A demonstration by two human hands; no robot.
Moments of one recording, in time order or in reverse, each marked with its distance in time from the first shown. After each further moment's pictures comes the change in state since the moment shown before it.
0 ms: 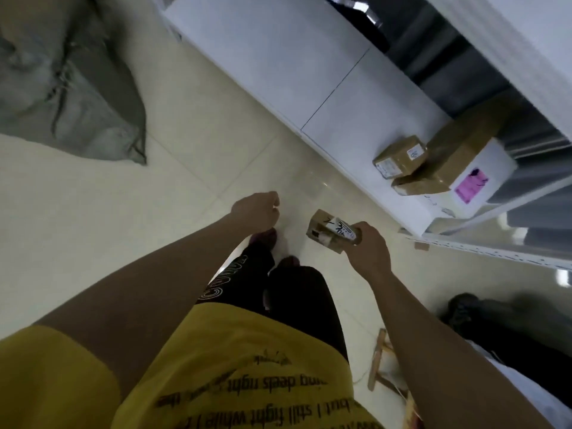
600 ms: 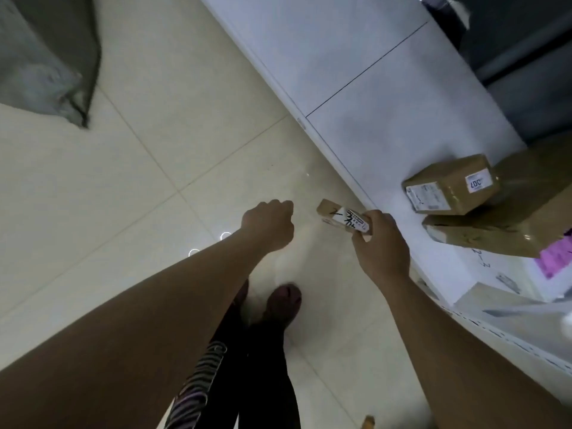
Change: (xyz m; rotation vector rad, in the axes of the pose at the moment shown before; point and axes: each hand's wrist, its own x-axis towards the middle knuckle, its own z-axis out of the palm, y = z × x) left_hand 0.237 0.022 0.164 0.046 0.105 -0.085; right_hand 0.270 0.108 0.084 -0.226 0.133 -0.328
